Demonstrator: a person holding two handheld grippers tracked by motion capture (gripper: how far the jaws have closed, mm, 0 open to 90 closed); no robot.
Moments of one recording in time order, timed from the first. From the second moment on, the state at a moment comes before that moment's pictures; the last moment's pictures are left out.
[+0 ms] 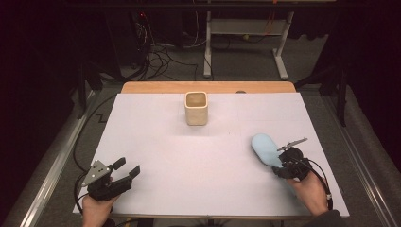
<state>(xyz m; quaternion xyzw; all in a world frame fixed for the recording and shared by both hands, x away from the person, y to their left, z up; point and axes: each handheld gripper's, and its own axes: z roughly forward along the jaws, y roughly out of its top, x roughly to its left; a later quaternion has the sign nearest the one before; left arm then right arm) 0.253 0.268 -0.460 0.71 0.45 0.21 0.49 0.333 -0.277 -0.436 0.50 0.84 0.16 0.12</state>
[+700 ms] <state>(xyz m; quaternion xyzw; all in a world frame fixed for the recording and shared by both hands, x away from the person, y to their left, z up) 0.254 0.267 -0.460 0.71 0.46 0.21 0.49 0.329 -0.273 -0.426 0.49 0.83 0.22 0.13</state>
